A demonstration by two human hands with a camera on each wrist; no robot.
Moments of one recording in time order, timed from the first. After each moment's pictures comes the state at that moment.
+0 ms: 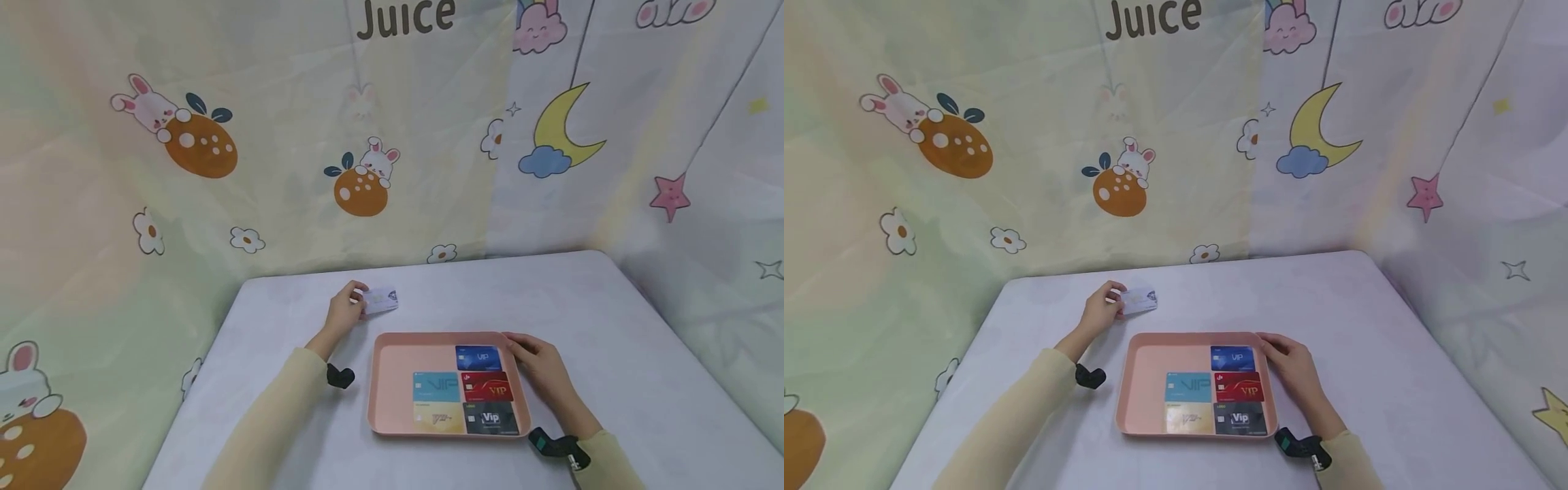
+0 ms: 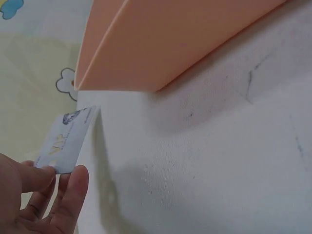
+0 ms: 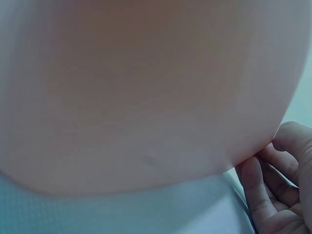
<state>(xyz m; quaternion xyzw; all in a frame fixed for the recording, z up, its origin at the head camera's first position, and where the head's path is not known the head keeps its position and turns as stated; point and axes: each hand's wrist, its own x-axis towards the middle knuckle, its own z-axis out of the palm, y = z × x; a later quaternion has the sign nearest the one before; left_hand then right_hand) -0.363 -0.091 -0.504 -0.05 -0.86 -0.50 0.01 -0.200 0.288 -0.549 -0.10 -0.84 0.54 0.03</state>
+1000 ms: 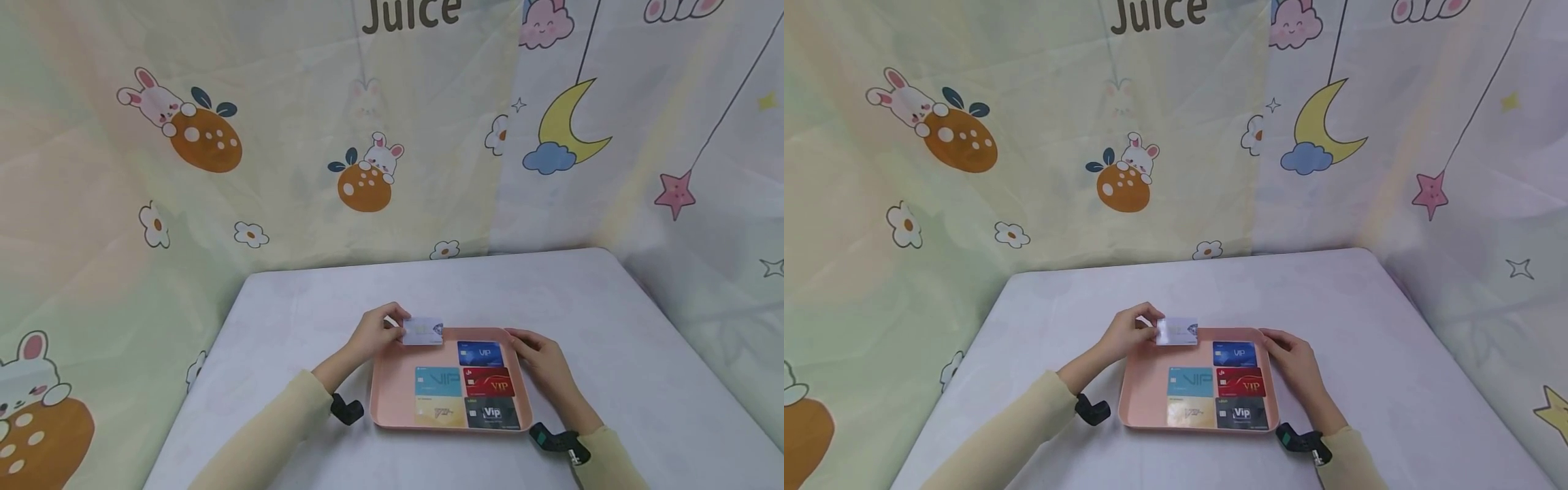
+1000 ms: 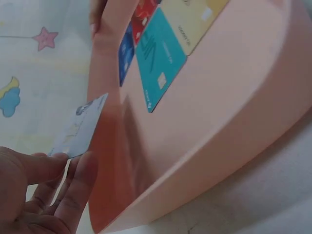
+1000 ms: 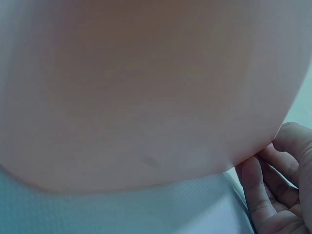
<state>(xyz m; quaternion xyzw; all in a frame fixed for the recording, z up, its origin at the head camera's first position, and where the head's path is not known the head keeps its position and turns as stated) -0.288 -0.054 -0.486 -0.22 -0.84 -0.48 -0.09 -0.201 0.288 -0.549 -0.09 -0.84 0.53 0.04</state>
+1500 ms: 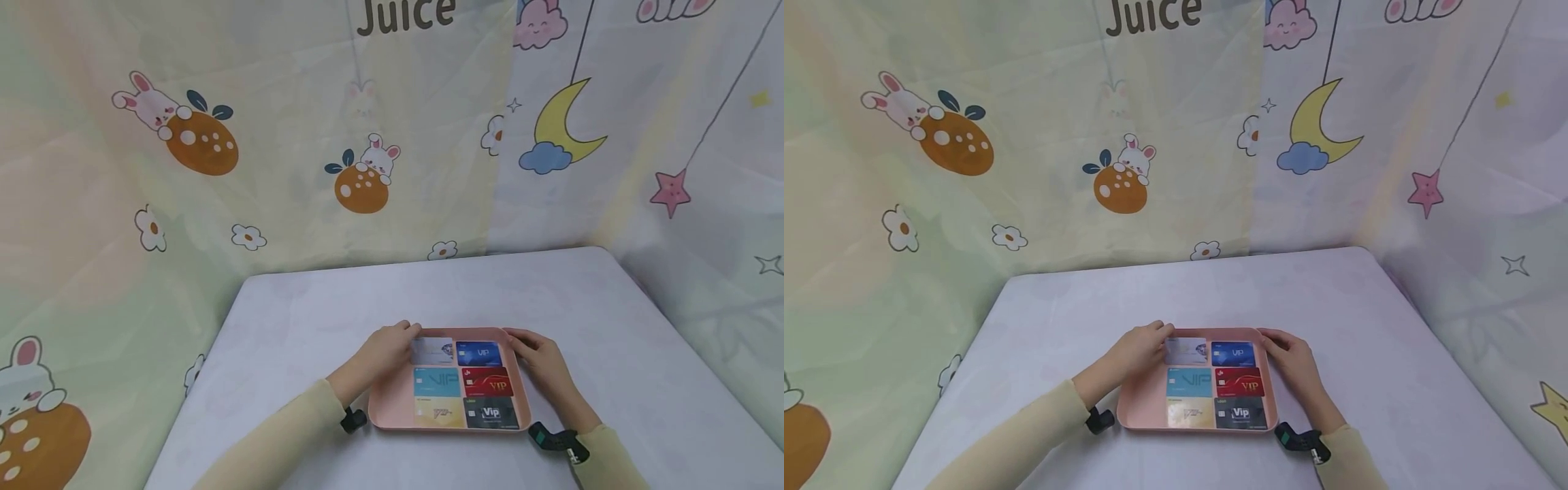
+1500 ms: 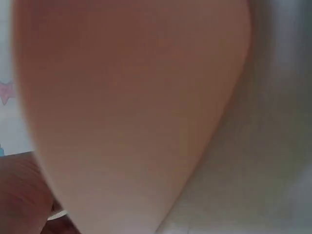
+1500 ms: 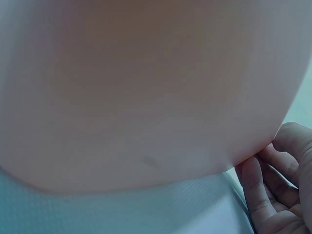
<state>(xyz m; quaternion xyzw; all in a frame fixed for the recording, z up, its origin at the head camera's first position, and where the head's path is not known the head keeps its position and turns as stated) -0.272 -0.029 -0.496 -0.35 -0.94 -0.07 -0.02 -0.202 0.290 -0.551 -0.09 -0.84 0.54 0.04</state>
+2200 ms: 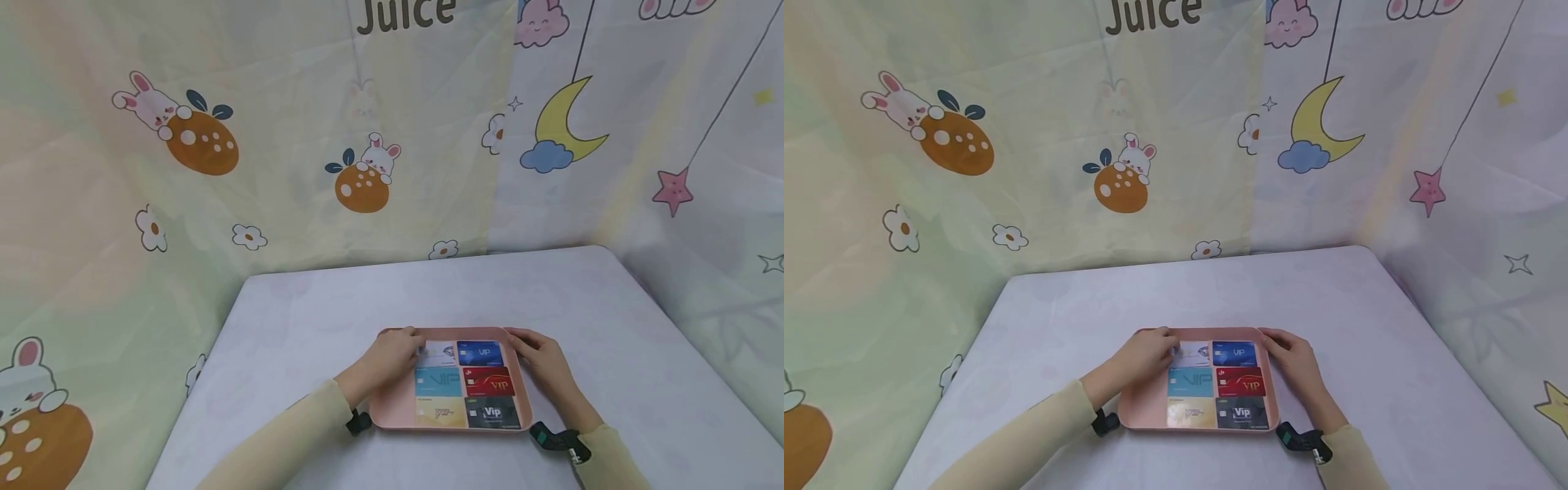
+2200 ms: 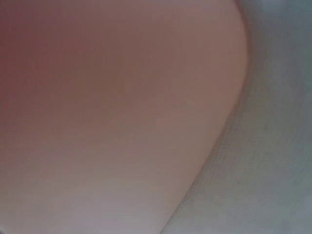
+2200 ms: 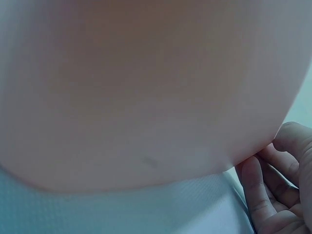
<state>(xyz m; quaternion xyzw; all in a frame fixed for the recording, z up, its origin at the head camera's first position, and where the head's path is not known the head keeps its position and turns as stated) -0.265 -0.023 -0.504 -0.39 -0.92 -0.03 0.02 -0.202 0.291 -0.550 -0.10 -0.84 0.54 0.03</state>
